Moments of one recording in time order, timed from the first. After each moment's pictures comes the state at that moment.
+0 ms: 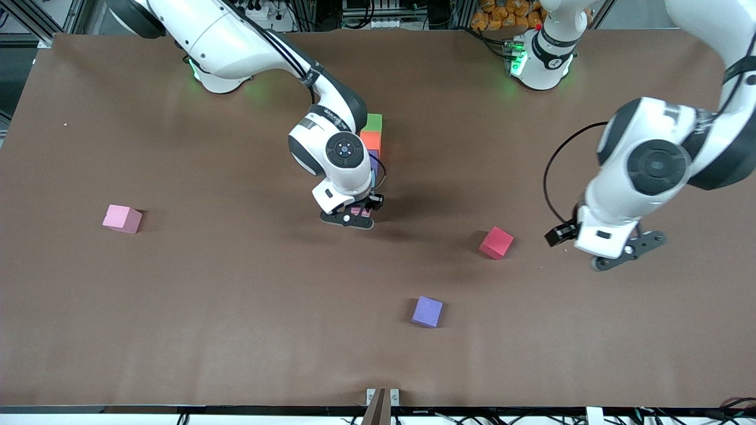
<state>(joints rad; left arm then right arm) 0.31 0.40 -0.64 -1.57 0.37 1.78 -0.77 0.44 0.70 0.36 -1.59 -0.25 2.19 1.05</state>
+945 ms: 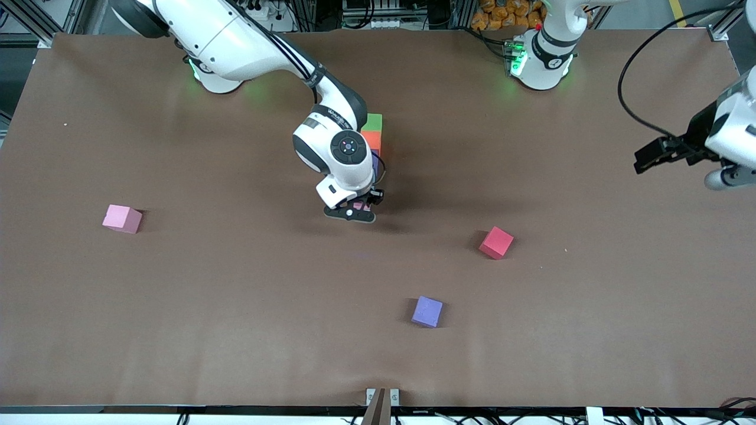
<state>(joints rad) -0.04 0.03 -0.03 -1.56 0.03 1.56 -0.21 0.45 0.70 0.36 -1.64 -0.26 2.24 1.06</state>
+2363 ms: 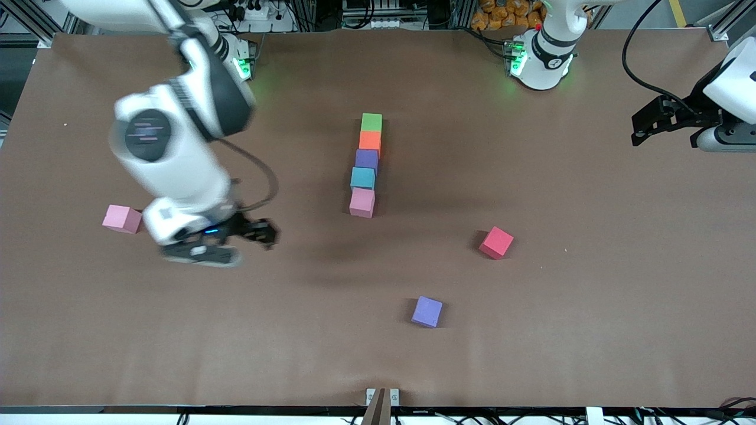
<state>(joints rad) -0.01 0.03 -0.12 -1.43 0.02 1.45 -0.08 0.03 0.40 0.32 -1.39 -0.14 1.92 0.47</state>
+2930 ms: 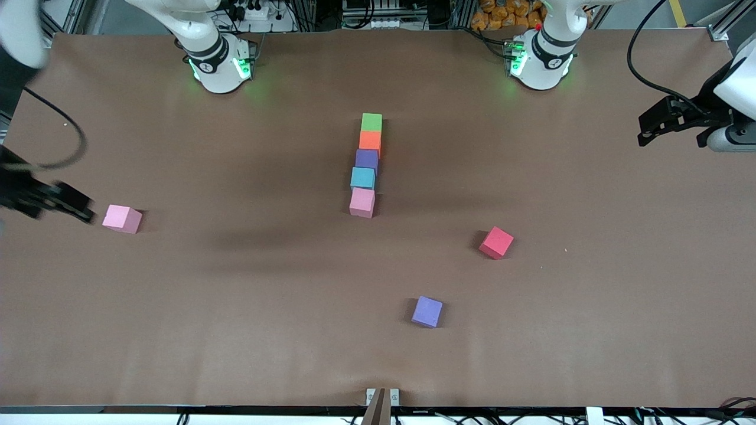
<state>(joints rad) 0.00 0.03 -0.12 -1.42 0.02 1.45 -0.08 -0.10 0.14 0.05 -1.41 -0.03 1.69 0.05</state>
